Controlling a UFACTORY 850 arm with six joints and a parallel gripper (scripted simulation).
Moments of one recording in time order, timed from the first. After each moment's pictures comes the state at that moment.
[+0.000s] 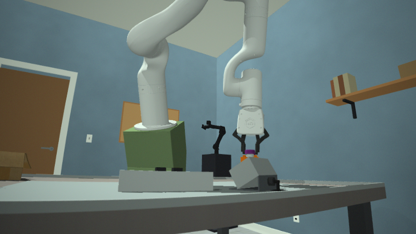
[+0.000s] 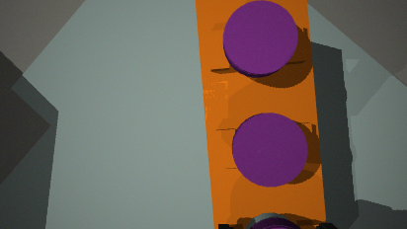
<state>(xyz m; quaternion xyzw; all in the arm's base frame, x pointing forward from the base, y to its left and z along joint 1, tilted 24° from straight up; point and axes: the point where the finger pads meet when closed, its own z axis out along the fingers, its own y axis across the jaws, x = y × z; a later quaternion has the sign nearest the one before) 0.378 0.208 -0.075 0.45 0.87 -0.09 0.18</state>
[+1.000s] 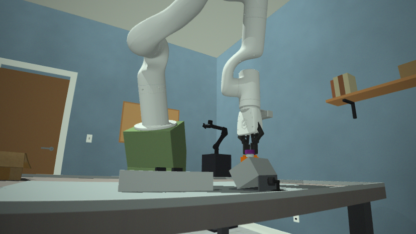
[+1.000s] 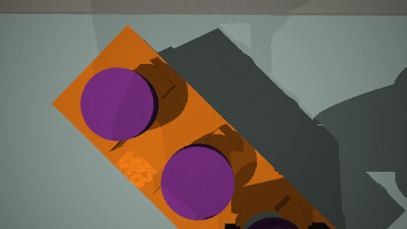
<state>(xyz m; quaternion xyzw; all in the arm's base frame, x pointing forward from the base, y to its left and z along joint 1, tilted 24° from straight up) 0.378 0.208 -0.075 0.72 0.66 -0.01 0.21</state>
